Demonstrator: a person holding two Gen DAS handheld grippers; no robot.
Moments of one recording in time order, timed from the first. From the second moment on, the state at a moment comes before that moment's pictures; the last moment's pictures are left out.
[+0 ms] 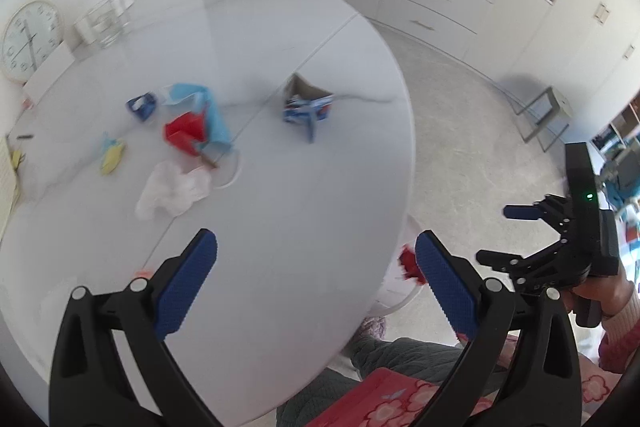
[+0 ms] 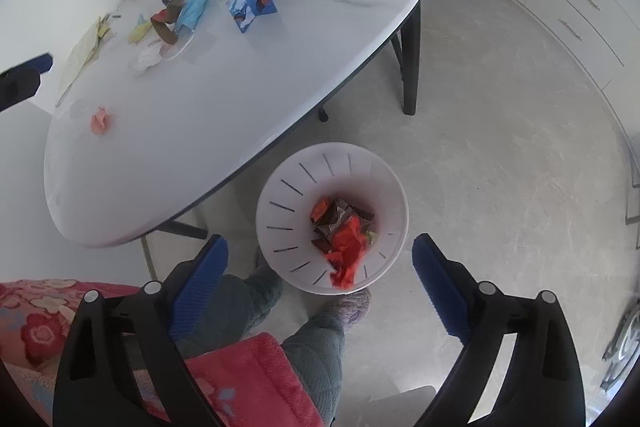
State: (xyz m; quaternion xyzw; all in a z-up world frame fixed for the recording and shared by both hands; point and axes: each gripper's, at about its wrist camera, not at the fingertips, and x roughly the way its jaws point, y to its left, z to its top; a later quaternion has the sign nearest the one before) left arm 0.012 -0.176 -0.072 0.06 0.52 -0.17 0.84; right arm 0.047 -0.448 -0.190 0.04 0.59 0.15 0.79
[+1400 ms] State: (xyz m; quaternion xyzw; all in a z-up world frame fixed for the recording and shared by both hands) left arm 0.047 -0.017 -0.215 -0.08 0.61 0.12 0.78; right arm 0.092 -0.335 -0.119 0.01 0.54 0.20 0.82
